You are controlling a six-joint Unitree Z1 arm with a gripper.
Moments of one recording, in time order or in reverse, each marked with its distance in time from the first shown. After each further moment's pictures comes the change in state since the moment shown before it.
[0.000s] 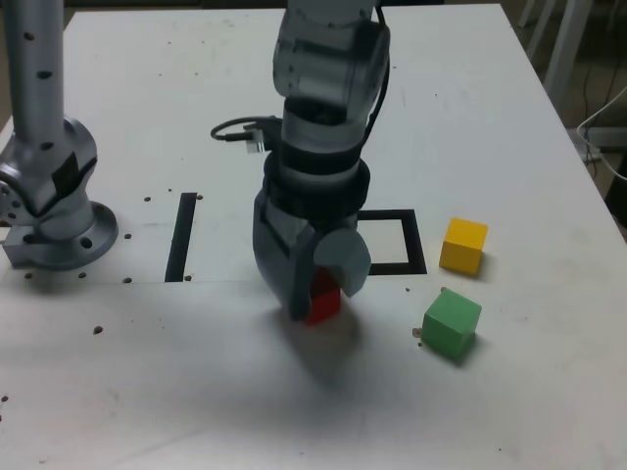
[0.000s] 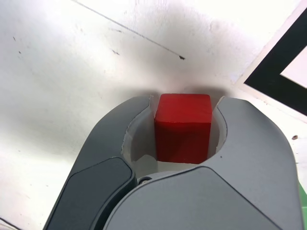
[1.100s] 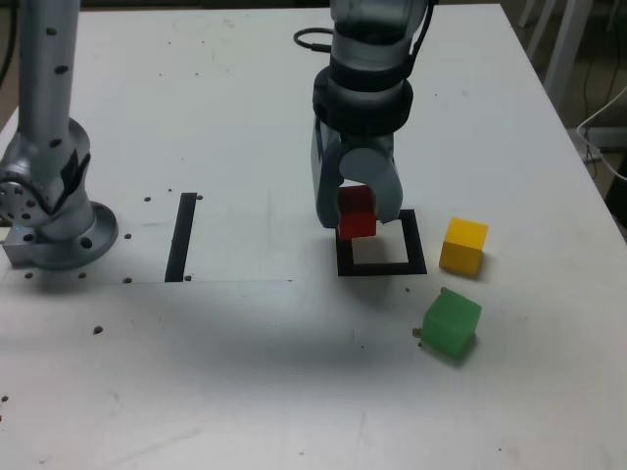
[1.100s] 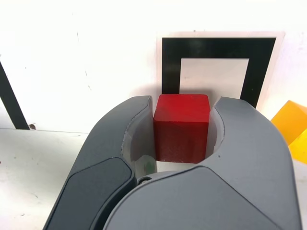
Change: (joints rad) arm 0.230 0.049 -0.189 0.148 0.150 0.661
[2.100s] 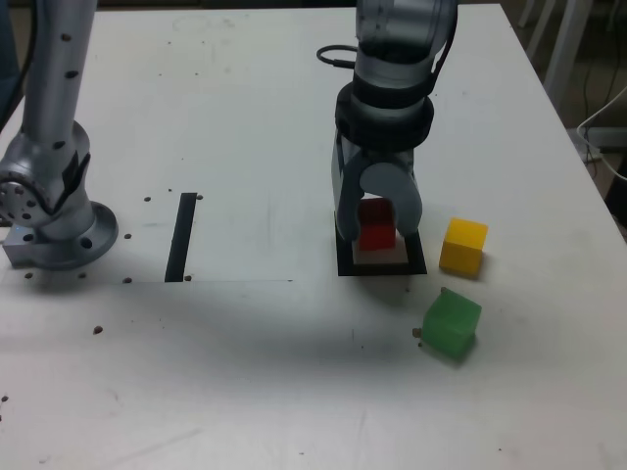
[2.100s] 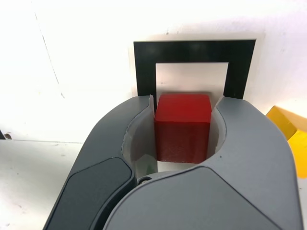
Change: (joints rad) arm 0.005 0.062 -0.033 -0.037 -0.016 0.034
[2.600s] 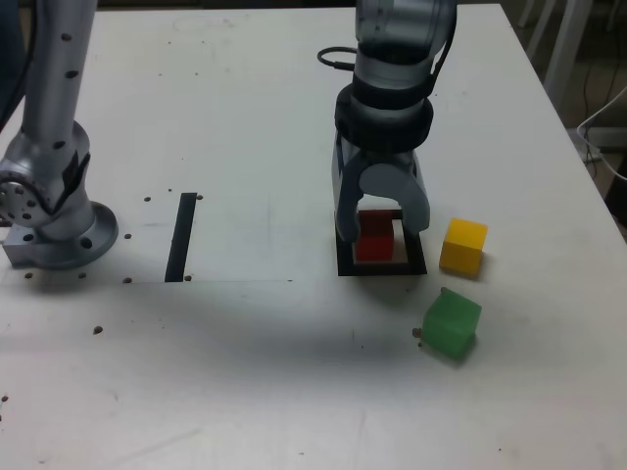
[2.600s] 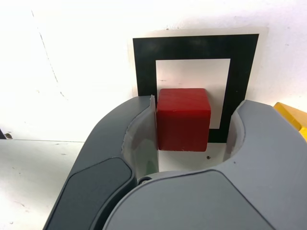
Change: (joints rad) arm 0.005 0.000 0.007 -0.010 -0.004 0.020
